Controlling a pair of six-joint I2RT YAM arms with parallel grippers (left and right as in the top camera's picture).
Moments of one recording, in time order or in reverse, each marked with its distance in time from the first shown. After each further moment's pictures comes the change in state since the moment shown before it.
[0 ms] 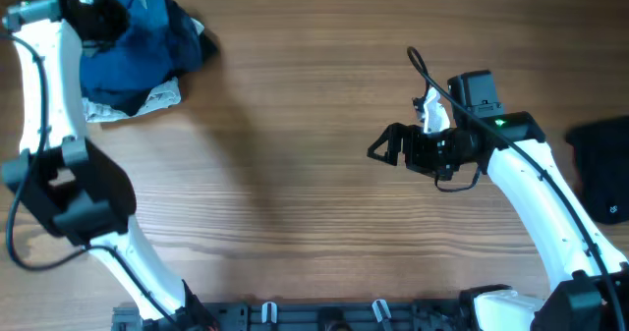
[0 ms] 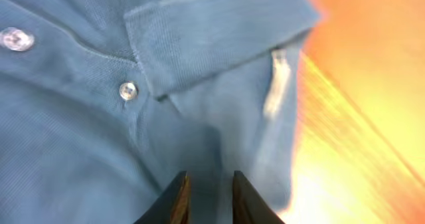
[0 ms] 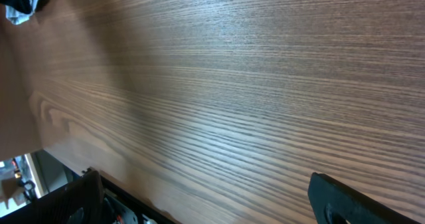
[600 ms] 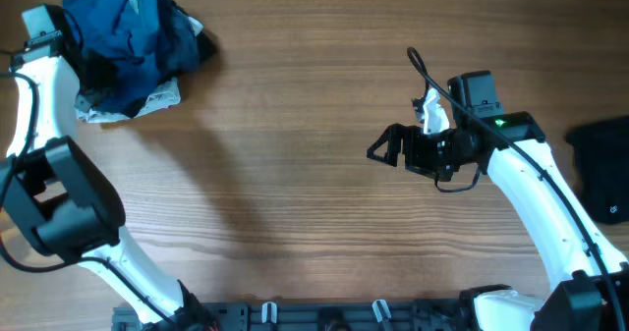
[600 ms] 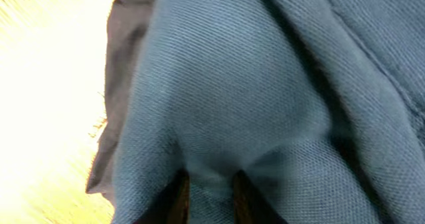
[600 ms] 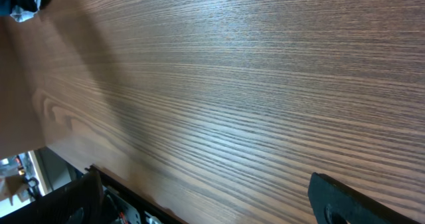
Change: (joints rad) left arm 0.097 -0.053 -0.377 0.135 -0.222 -0.101; right arm 0.000 0.000 0.000 -0.007 -0.012 -0.001
